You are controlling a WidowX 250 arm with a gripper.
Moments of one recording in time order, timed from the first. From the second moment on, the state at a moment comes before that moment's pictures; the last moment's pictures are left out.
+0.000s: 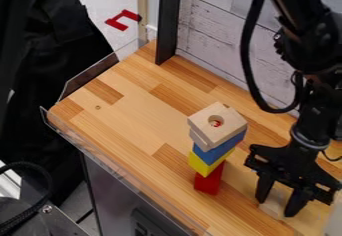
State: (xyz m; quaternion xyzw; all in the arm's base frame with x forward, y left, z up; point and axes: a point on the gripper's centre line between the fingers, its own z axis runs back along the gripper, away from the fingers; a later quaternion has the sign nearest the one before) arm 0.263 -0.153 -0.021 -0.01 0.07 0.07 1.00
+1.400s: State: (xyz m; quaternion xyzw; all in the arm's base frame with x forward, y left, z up) arm 0.263 -0.138 0.132 -0.04 -0.04 0.12 0.99
